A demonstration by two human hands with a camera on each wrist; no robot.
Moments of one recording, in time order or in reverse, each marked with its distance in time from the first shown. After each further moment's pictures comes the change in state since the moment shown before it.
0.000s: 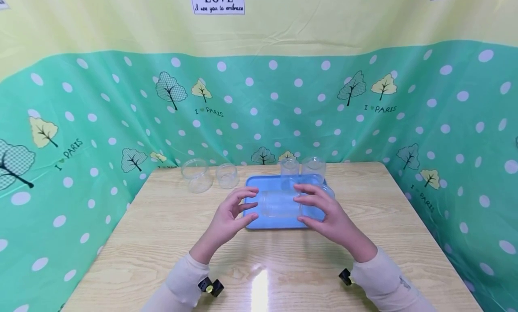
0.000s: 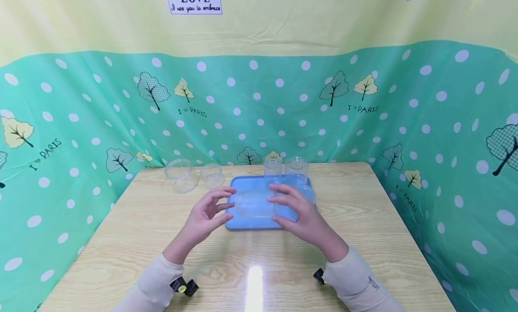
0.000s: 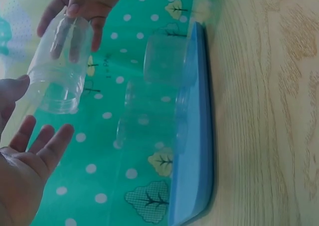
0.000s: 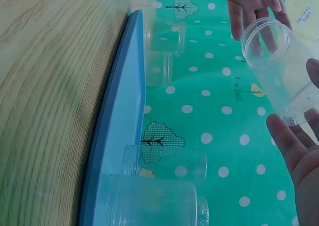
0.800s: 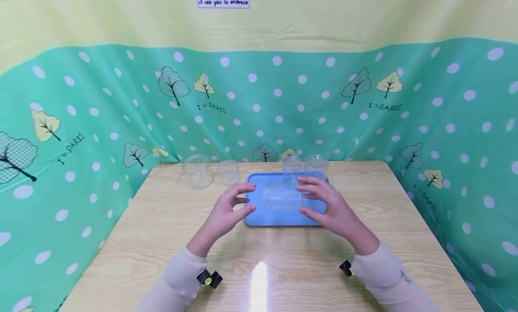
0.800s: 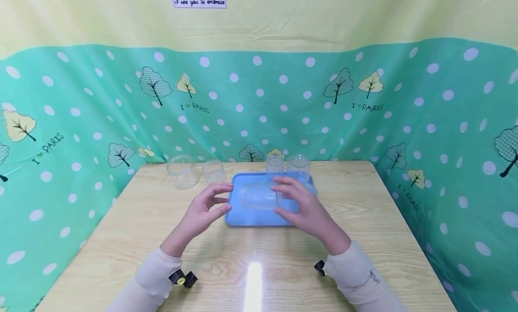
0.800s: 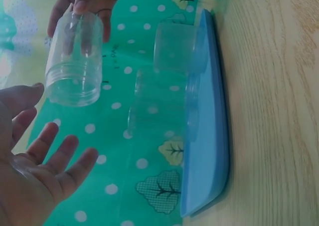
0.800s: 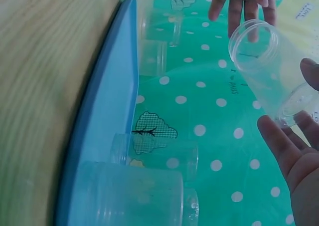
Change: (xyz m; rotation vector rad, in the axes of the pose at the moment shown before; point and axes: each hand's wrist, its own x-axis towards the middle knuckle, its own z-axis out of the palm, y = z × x) left_hand 0.008 0.023 -0.011 0.208 0.036 -0.190; right_hand 0.017 -0.008 -0.007 0.010 -0.011 0.094
